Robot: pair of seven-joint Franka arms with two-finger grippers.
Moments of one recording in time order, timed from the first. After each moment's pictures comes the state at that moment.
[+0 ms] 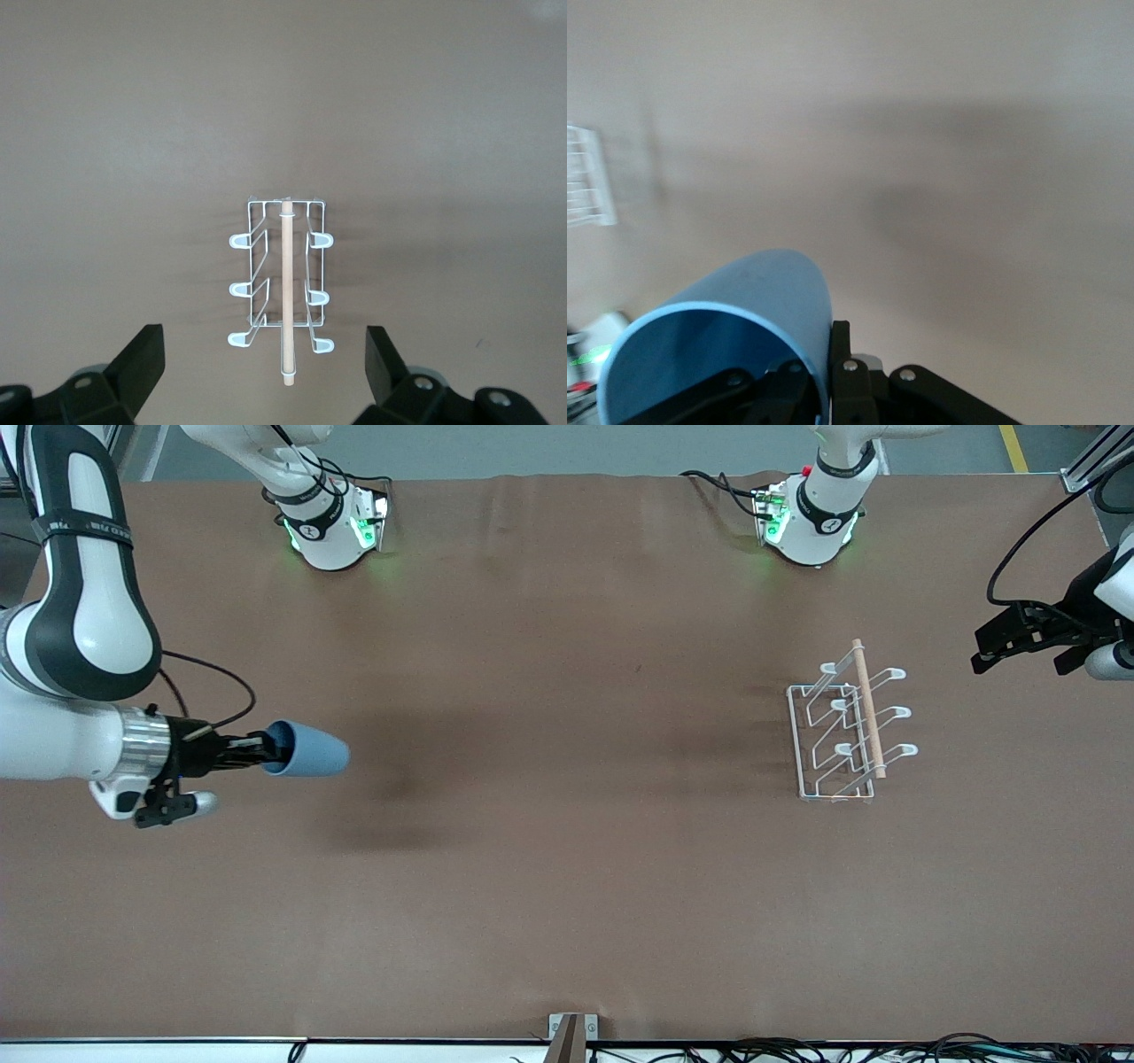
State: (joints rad) left arm -0.02 0.00 -0.02 -1.55 -0.01 1.60 -0.02; right arm 0.00 0.34 0.02 -1.64 0.57 1.69 -0.23
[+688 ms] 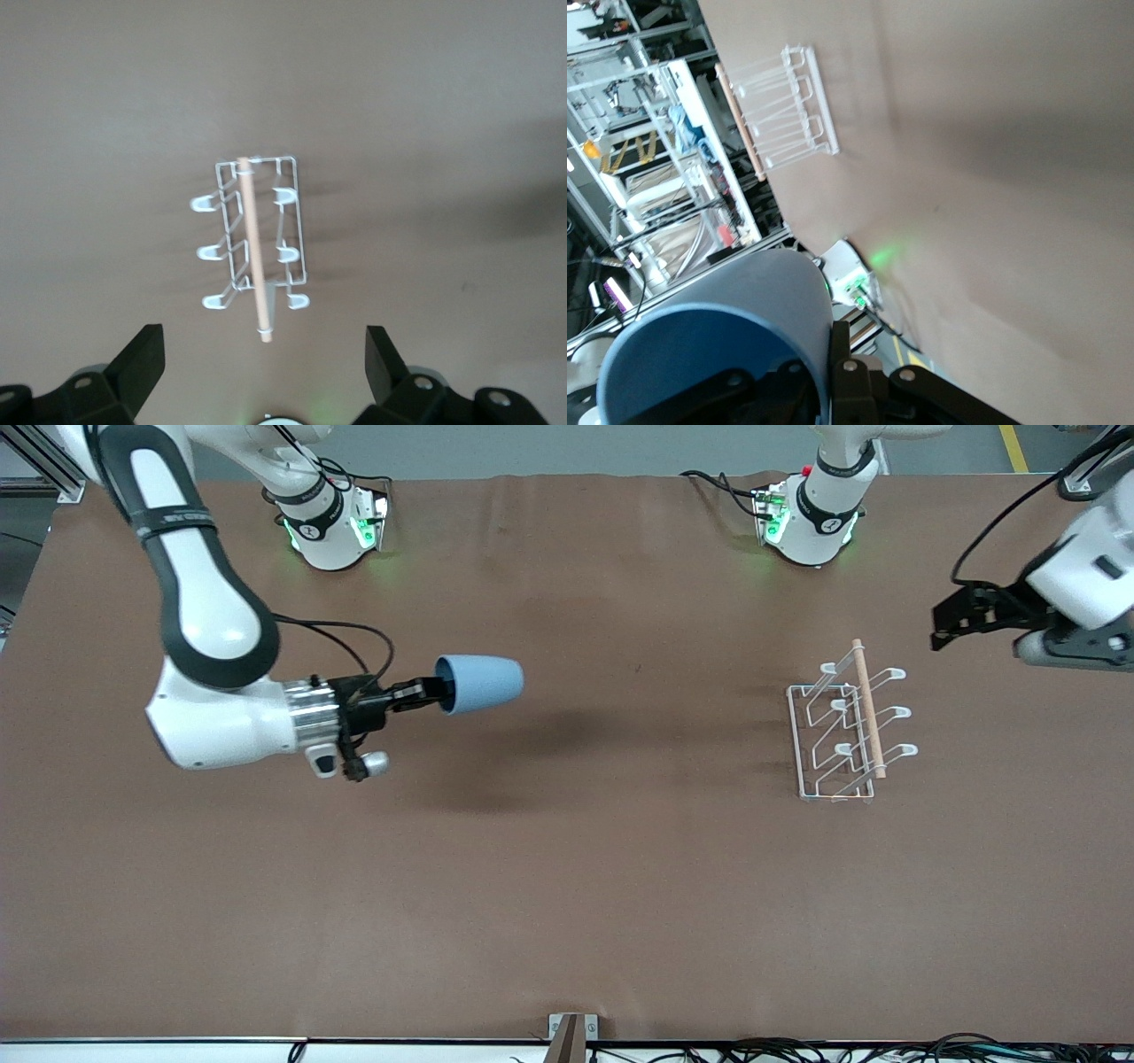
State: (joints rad) left arm -0.09 0.02 -0.06 -1.52 -0.01 1.48 -0.02; right arm 0.03 0.35 0.31 -1.78 1.05 1.73 -0.09
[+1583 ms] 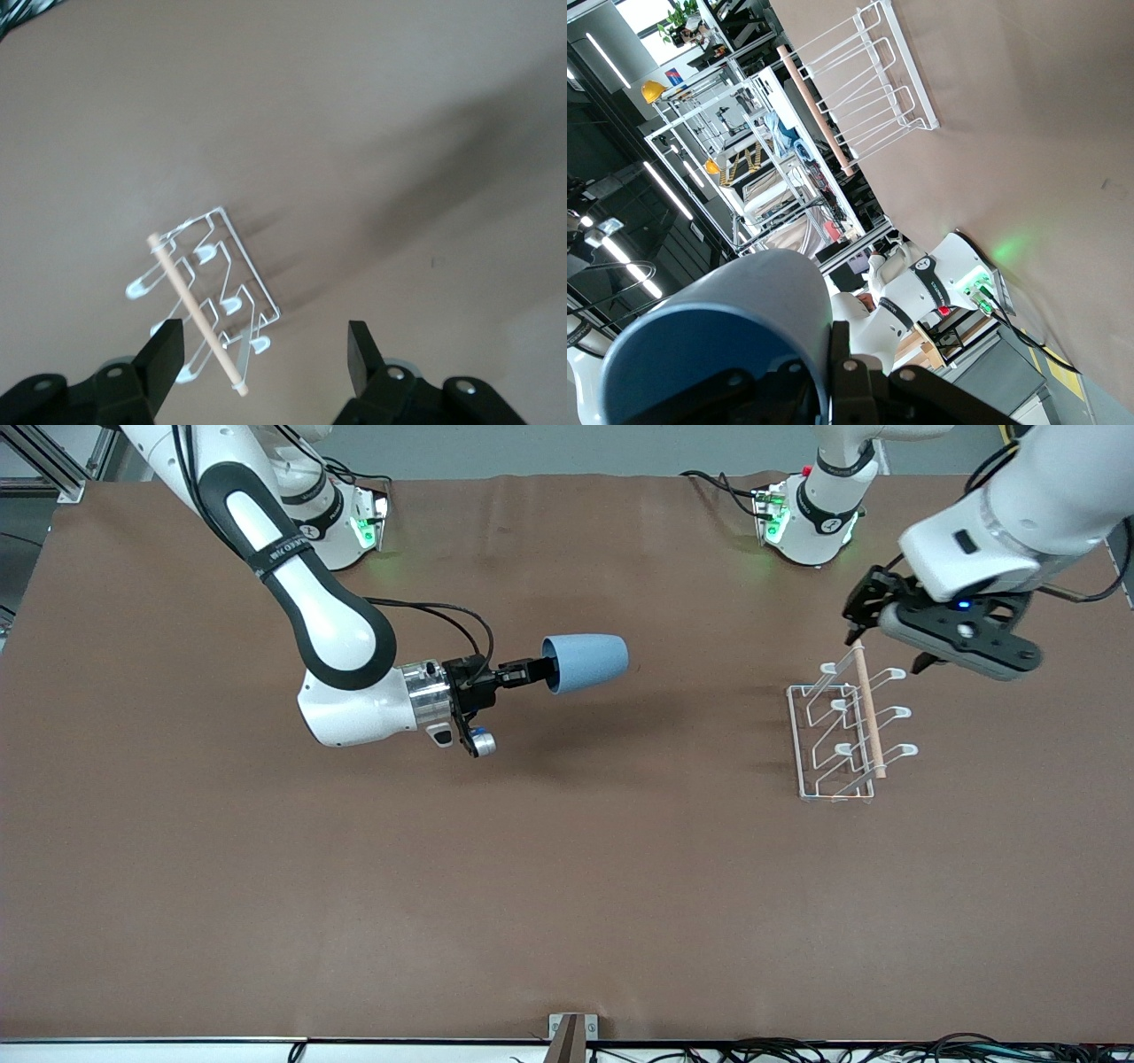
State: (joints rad) left arm -0.12 0.05 -0.19 -1.50 -0.05 1.56 0.24; right arm 0.05 0.46 0.51 -1.83 1.35 1.96 -0.09
